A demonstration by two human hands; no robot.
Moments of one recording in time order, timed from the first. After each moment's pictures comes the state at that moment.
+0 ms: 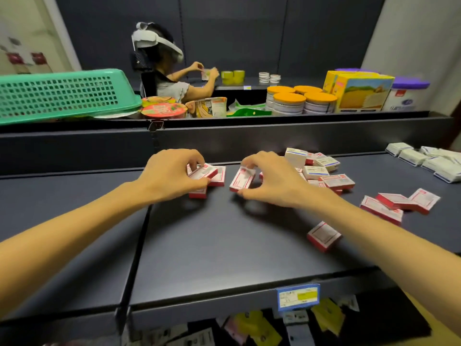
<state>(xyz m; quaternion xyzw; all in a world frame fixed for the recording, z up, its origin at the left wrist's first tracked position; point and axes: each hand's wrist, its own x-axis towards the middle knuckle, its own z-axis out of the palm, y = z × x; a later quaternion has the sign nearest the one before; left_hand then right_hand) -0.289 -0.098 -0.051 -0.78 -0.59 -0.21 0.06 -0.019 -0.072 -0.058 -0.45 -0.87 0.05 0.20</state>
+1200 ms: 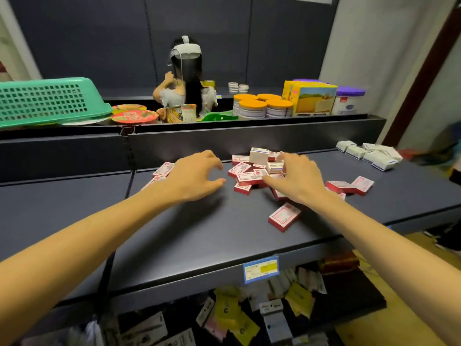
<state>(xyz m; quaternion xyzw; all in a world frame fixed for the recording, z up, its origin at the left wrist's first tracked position) -0.188 -0.100 -0.053 -0.84 -0.51 -0.18 0.07 0.077 -0.101 -0.060 -0.67 -0.71 -0.08 0.21</state>
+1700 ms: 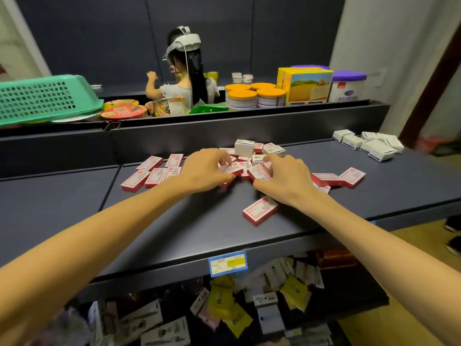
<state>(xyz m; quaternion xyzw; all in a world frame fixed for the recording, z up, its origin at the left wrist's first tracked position) -0.113 -0.082 -0.063 -0.80 -0.56 -0.20 0.01 0.108 -0.110 -0.070 -0.62 -0.76 -0.04 0.21</state>
